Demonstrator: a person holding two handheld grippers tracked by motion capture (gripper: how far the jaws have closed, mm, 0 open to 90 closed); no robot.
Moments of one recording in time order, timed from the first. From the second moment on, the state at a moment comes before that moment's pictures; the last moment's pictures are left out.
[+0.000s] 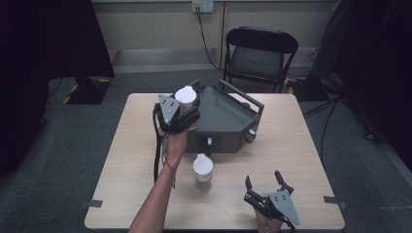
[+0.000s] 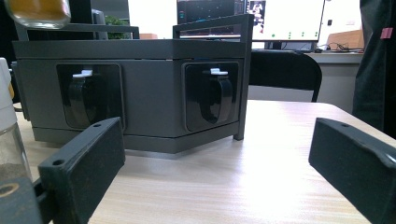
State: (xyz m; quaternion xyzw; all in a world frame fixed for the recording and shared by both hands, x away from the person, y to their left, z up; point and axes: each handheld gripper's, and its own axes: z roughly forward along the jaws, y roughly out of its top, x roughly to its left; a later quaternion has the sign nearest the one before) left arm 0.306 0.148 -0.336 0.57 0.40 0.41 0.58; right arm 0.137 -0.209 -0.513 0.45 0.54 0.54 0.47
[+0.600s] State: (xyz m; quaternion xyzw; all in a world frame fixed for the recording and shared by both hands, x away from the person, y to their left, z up) left arm 0.328 0.144 -0.348 0.57 0.44 0.40 0.57; right arm 0.137 -0.209 -0.513 0.45 0.54 0.54 0.46
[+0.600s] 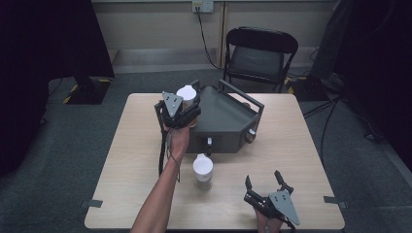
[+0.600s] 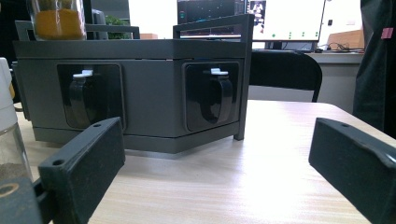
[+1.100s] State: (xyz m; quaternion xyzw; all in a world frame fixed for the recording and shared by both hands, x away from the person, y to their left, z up) left arm 0.329 0.143 -0.356 0.57 0.44 0.40 0.57; right arm 0.137 -0.209 -0.513 0.45 0.54 0.54 0.46
